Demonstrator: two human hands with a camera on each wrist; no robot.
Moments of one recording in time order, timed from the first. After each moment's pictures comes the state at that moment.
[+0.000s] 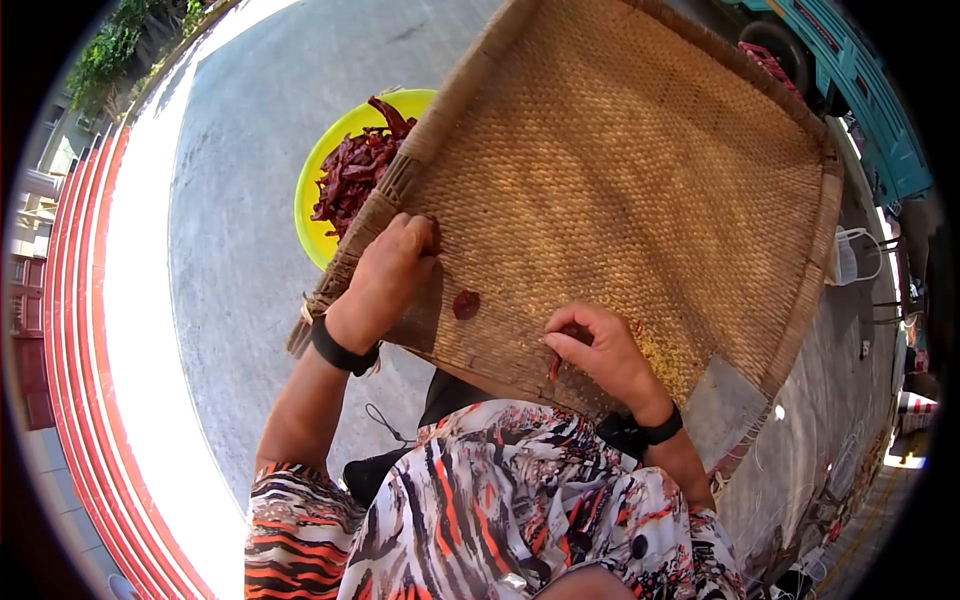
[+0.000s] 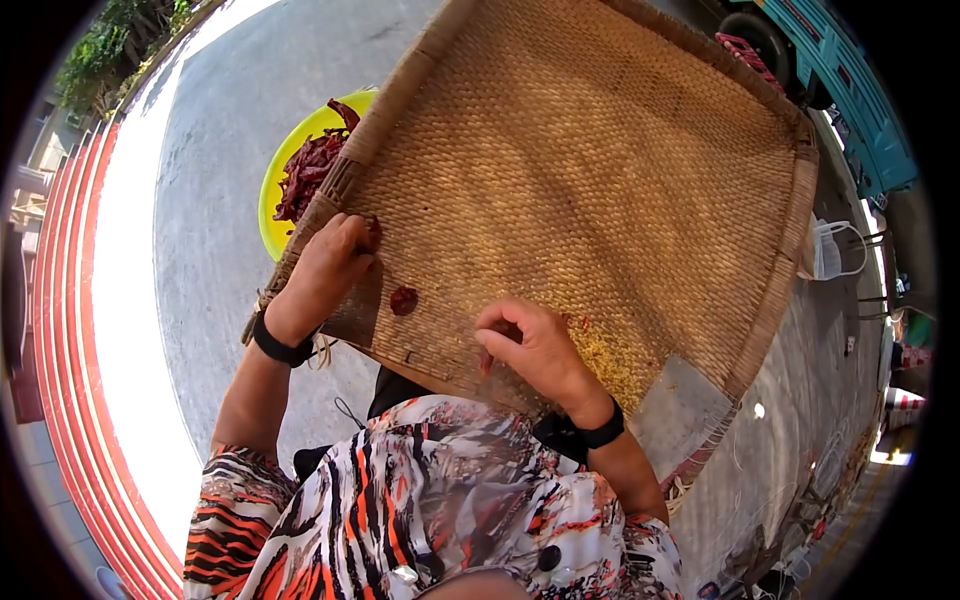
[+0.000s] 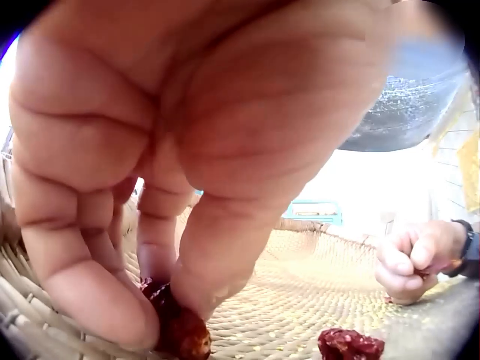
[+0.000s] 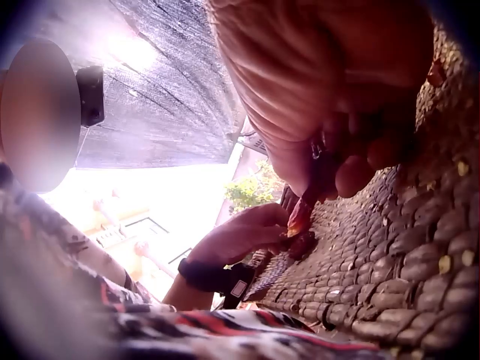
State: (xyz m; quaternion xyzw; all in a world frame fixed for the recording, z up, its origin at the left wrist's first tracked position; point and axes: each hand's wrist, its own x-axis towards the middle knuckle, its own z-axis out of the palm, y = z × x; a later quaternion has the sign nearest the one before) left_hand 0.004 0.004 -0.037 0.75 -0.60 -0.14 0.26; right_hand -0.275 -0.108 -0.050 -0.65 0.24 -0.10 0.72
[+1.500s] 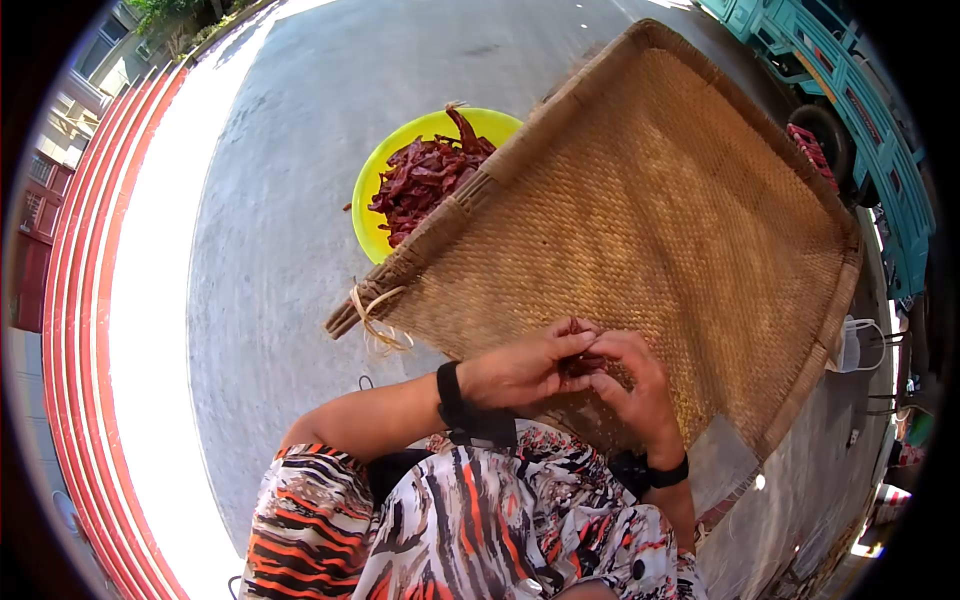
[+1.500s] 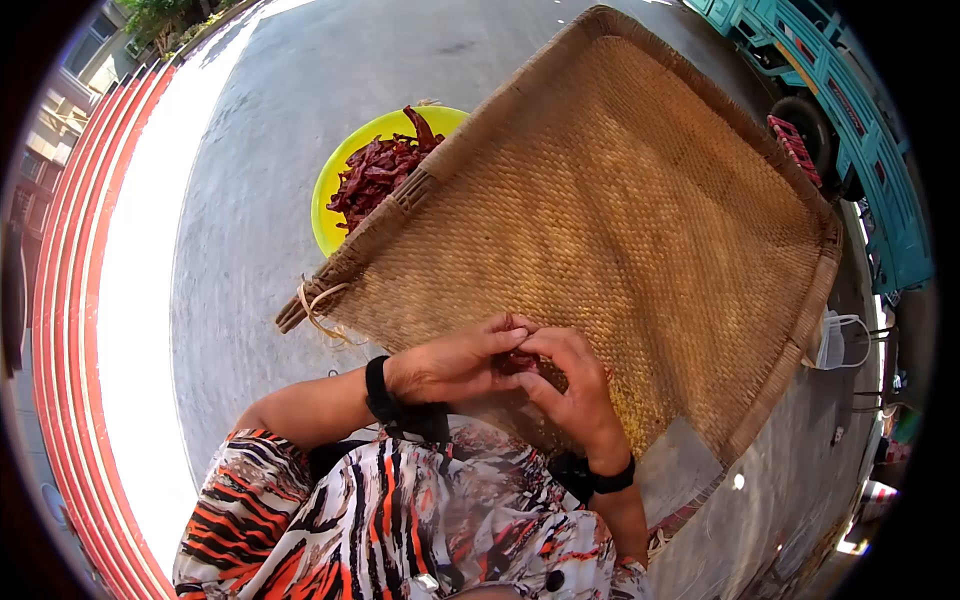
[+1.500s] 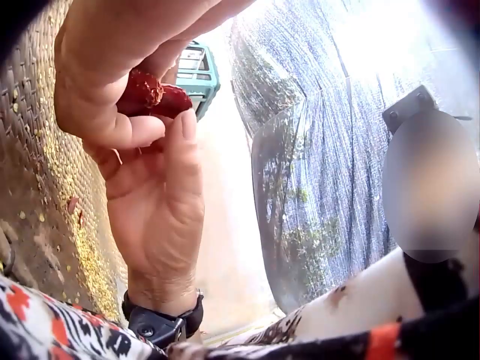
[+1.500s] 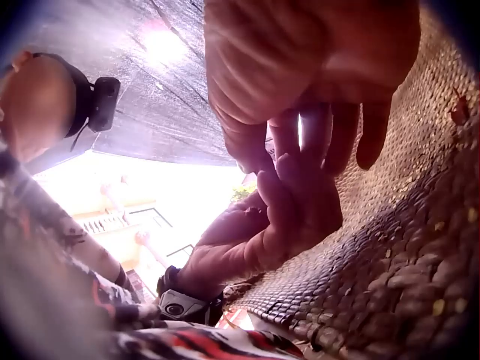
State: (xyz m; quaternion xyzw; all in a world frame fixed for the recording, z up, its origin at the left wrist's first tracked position) left_hand -0.111 -0.009 -0.061 0.27 -0.01 -0.77 0.58; right_hand -0.274 -0.113 -0.026 -0.84 0.16 -0.22 0.47
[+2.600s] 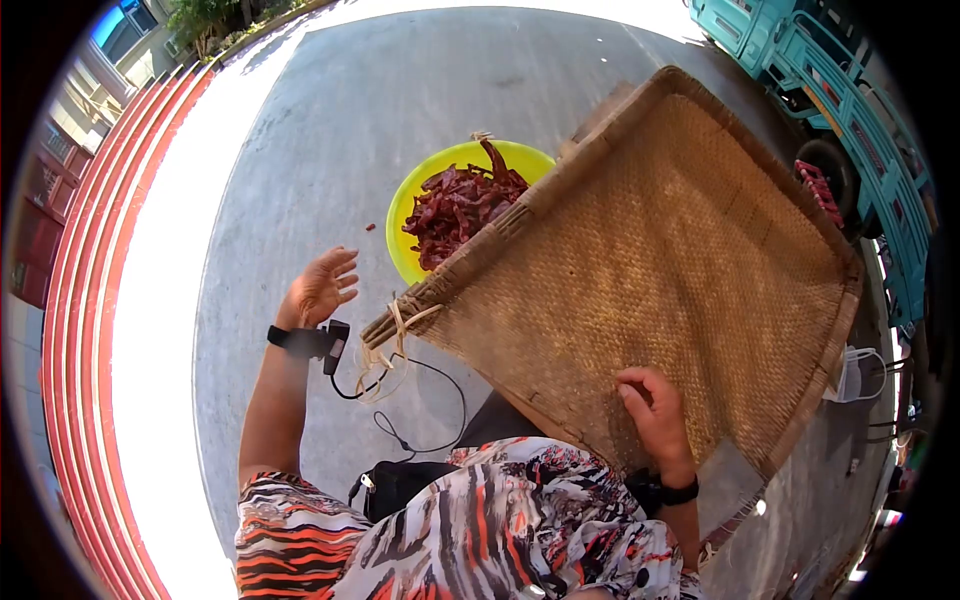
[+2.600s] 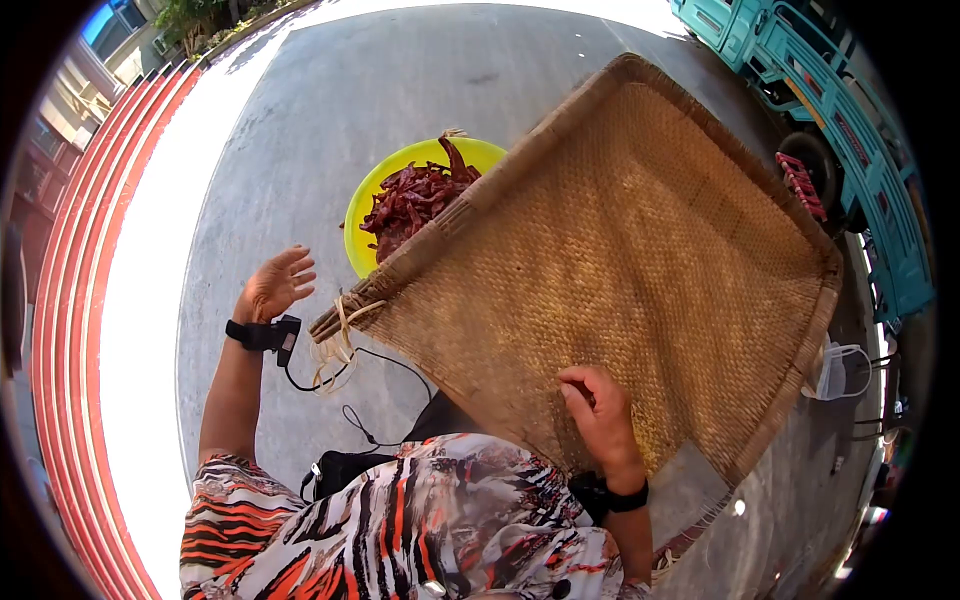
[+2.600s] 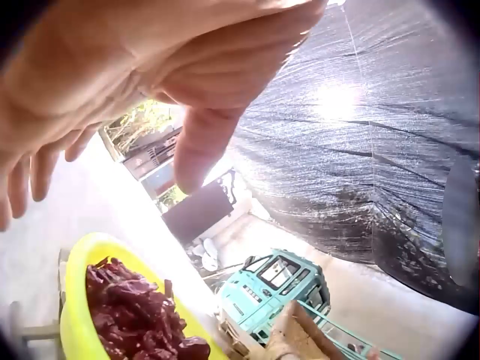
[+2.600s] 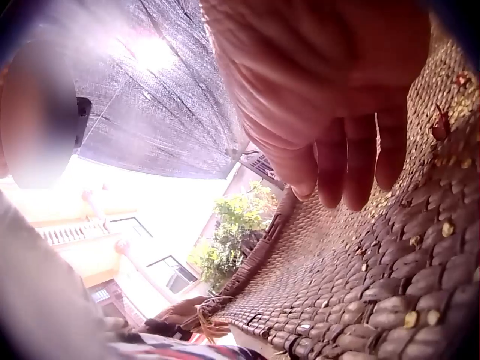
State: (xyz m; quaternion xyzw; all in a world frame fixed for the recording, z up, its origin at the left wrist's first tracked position) left_hand 0.143 0.169 -0.046 0.65 0.03 -0.39 0.65; right_hand -0.286 -0.104 -0.036 -0.80 0.29 -0.14 0.51
